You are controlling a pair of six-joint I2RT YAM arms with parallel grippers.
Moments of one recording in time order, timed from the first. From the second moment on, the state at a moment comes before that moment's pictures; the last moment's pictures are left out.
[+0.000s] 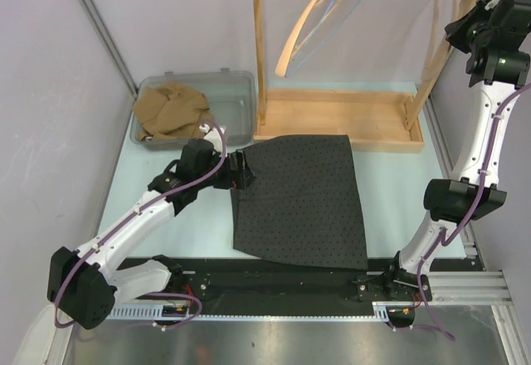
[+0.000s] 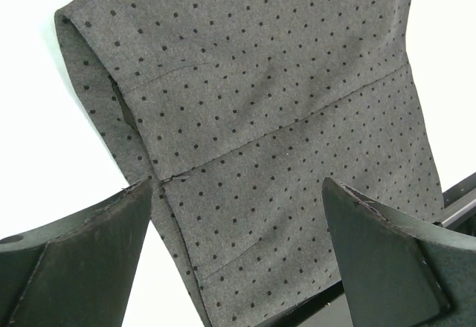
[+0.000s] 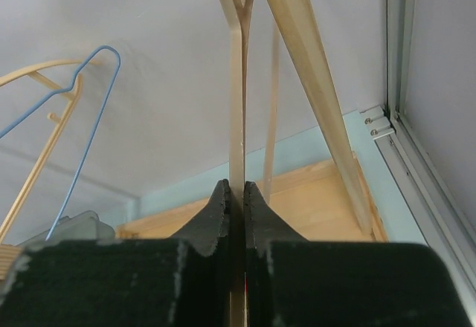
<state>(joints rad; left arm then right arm) -0.51 1.10 0.82 -0.34 0.11 -0.43 -0.27 1.87 2.44 -0.75 -0.15 0.38</state>
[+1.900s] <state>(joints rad) -0.49 0.98 0.54 0.36 0.39 -0.95 0.61 0.99 1.02 -0.41 -0.05 0.92</state>
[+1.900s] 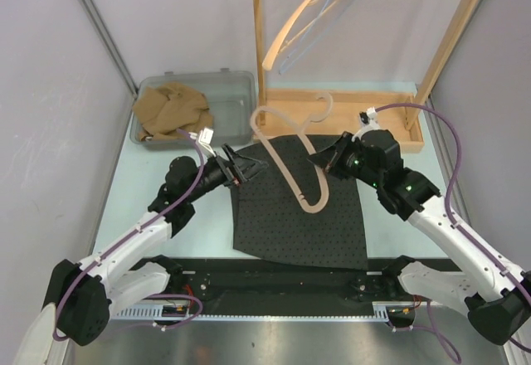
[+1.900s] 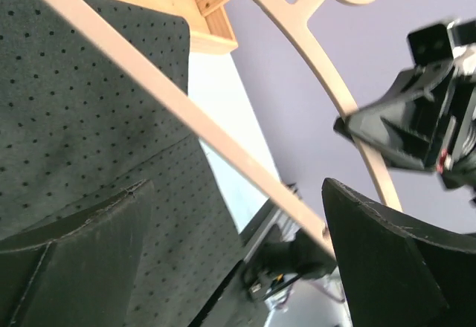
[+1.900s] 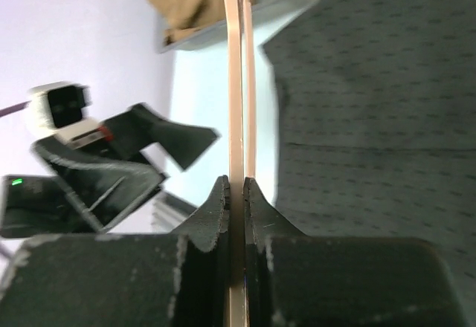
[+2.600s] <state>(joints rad) -0.48 1.01 0.52 0.50 0.29 -1.12 0.73 1.11 1.00 -0.10 -0.17 1.08</state>
